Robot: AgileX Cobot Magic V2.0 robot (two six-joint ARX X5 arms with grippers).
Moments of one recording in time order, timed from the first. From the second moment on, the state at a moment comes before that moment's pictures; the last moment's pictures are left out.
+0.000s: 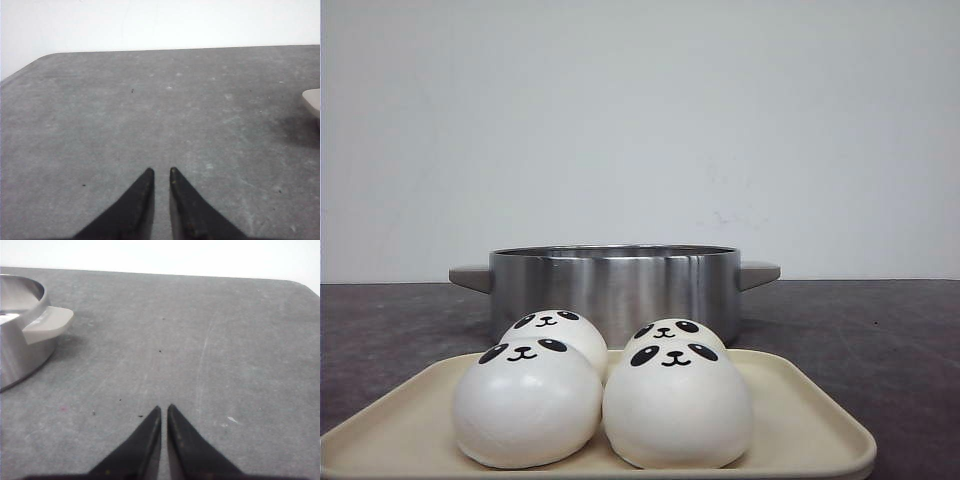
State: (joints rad) left arm 0.14 0.00 0.03 -0.18 0.02 0.08; right arm 0.16 0.00 0.04 -0.25 0.06 0.05
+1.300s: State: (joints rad) left arm 0.14 0.00 0.03 -0.18 0.02 0.08; right arm 0.16 0.00 0.04 -0.21 0.05 0.05
